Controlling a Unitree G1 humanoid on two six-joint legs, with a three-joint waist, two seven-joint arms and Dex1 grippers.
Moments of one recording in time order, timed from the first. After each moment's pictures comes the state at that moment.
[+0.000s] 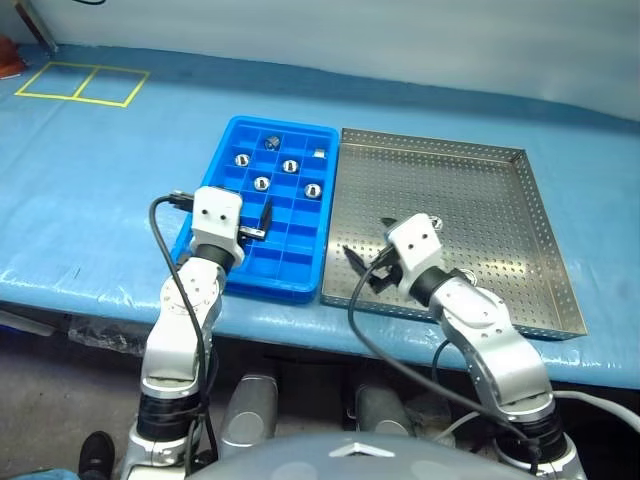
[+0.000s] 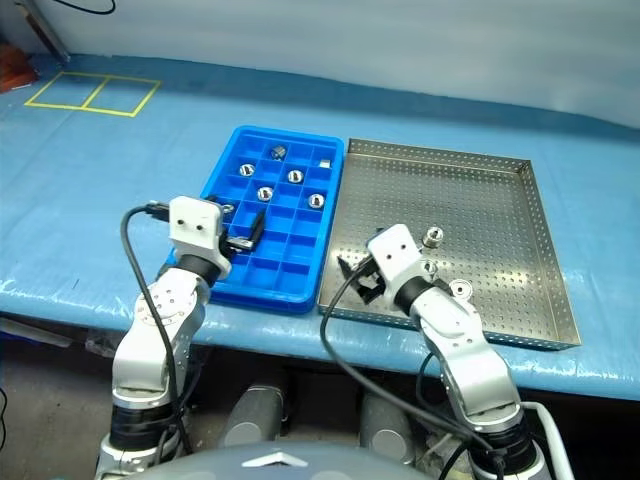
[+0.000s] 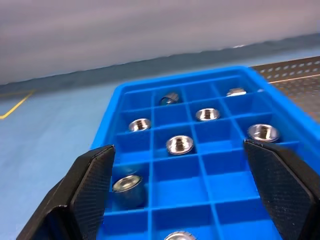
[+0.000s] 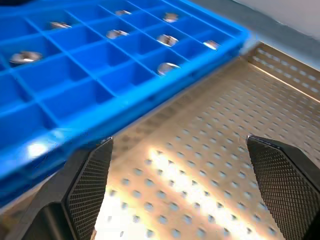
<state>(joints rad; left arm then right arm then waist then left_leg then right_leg) -0.13 0.14 -0.08 -0.48 0.01 0.56 -0.20 -0.05 -0.32 0.12 -0.63 0.07 0.80 0.30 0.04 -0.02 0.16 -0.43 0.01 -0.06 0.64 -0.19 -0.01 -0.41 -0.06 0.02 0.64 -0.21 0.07</state>
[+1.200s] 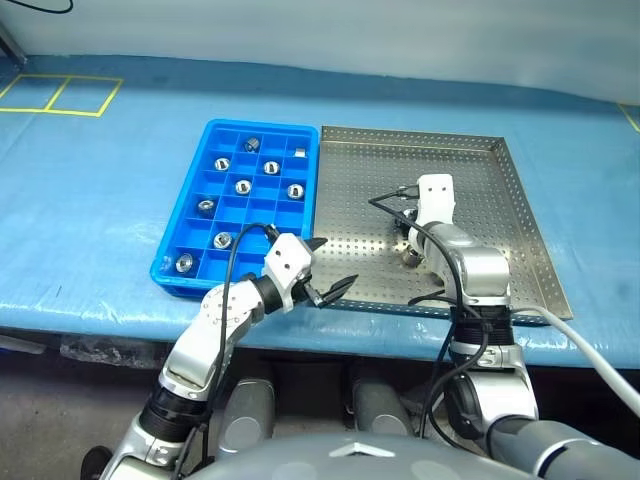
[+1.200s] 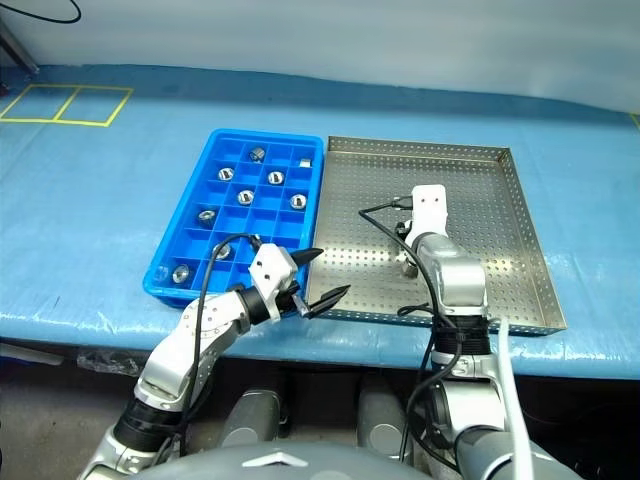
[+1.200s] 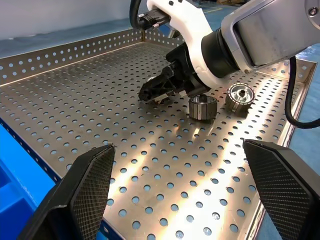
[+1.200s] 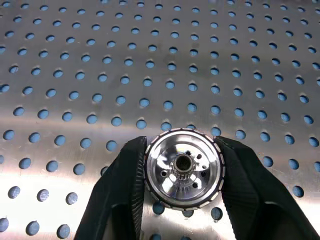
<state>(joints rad) -0.08 0.26 -0.32 -0.36 -0.17 0.43 -0.58 -0.49 -0.15 -0.13 0.03 0.06 0.96 0.02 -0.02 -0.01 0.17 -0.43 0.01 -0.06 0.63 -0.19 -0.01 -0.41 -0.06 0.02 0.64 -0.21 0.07</state>
